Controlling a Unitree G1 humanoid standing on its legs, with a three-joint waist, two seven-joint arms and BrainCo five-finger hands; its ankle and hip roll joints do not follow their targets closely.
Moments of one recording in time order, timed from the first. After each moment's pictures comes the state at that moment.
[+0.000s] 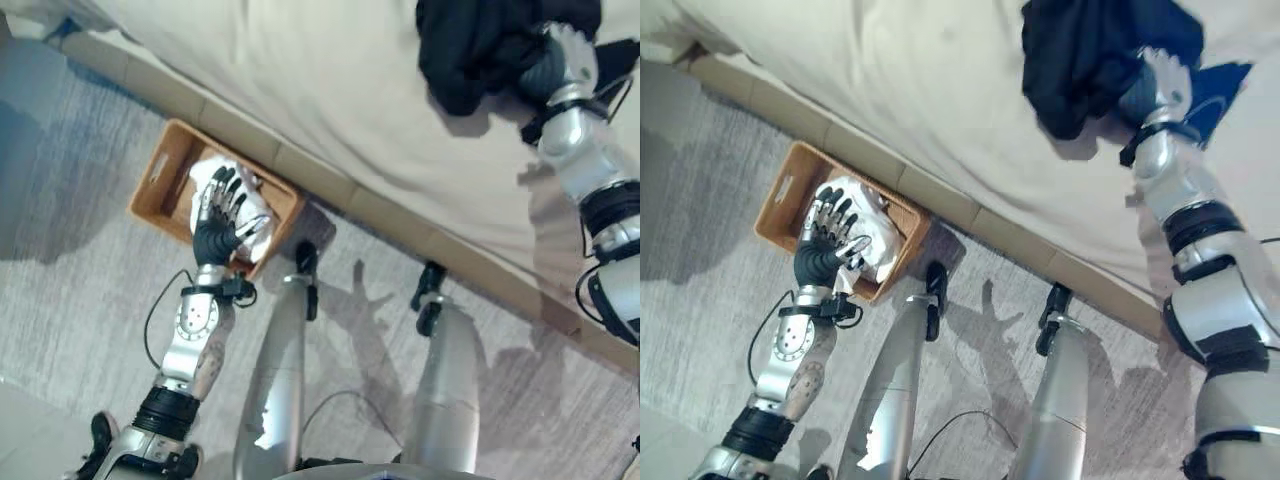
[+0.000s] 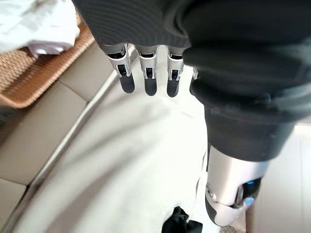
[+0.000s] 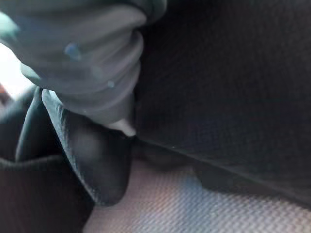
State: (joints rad) left arm -0.18 0.41 -0.21 0.07 -0.56 -0.40 0.18; right arm -1.22 -0.81 0.63 0.89 -0.14 -0.08 -0.33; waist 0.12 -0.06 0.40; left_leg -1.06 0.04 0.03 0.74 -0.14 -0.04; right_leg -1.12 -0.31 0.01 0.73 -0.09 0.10
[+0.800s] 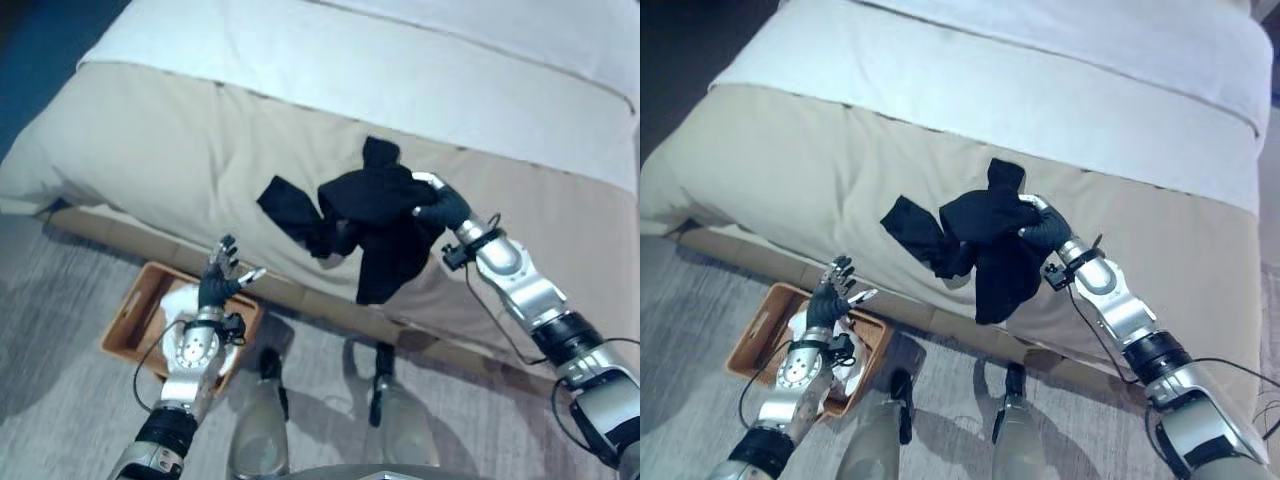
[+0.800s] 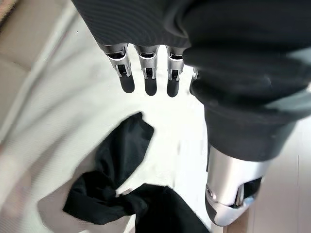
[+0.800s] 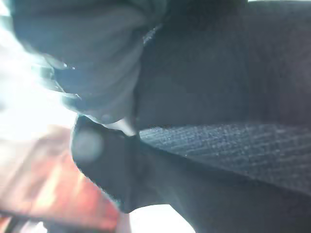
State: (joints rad) left arm -0.13 0.39 -0.18 0.42 -0.39 -0.35 0.15; right arm -0.56 -0.73 0.44 0.18 0.31 -0.23 0.09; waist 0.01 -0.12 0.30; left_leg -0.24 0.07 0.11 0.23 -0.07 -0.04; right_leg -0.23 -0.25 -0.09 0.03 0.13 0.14
